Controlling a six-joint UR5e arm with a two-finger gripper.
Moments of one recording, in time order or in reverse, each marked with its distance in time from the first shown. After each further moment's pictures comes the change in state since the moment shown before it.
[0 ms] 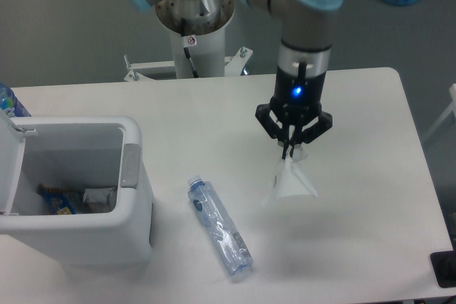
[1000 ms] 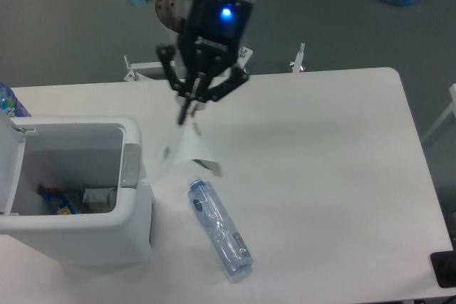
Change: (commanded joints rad) arm -0.221 0.111 0.026 0.006 -0.198 -0.409
